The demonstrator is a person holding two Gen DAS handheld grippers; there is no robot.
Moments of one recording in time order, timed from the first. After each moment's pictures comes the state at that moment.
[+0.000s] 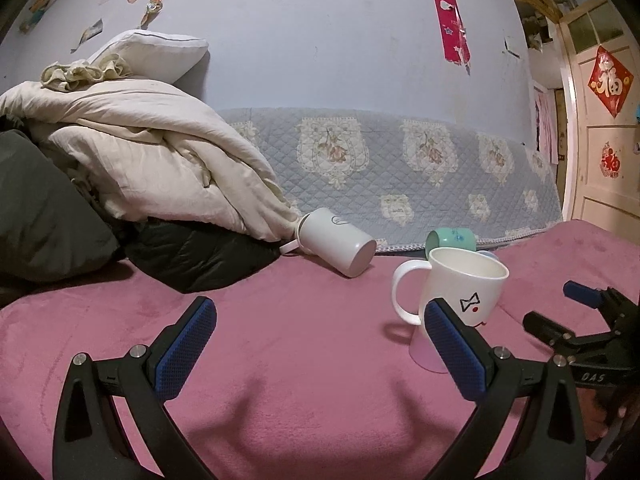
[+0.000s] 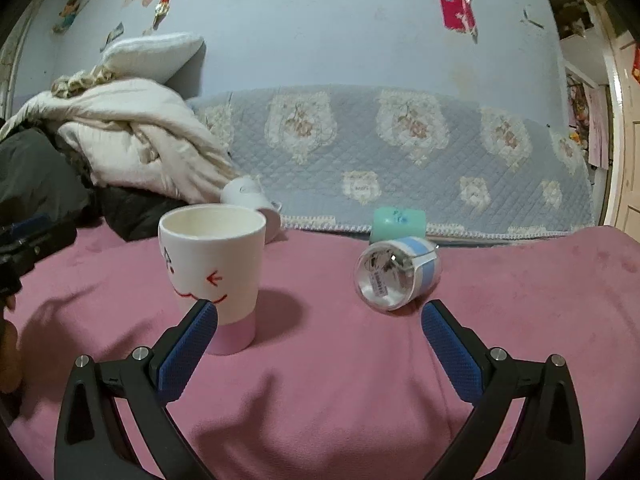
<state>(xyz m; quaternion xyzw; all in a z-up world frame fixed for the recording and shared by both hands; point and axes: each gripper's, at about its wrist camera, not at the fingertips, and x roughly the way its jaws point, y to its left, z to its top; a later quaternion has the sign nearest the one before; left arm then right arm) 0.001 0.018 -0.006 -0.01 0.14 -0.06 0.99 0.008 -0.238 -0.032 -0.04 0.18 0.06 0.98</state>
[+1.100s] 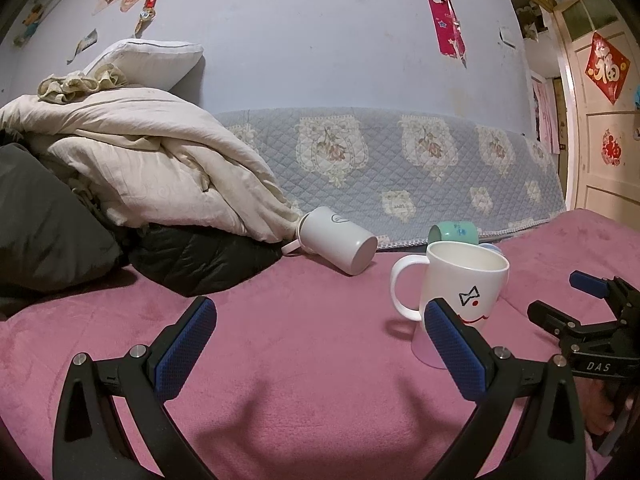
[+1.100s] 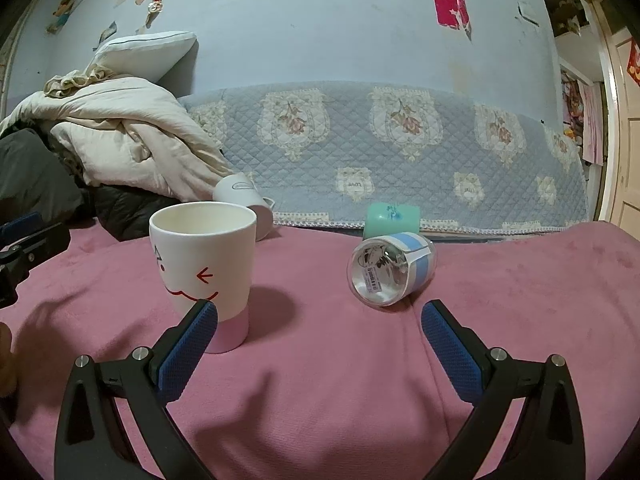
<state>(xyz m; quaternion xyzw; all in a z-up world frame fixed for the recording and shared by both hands) -0.001 0.007 -0.006 0.01 0.14 -0.05 0.99 0.005 -0.243 -0.032 -0.03 0.17 0.05 0.98</state>
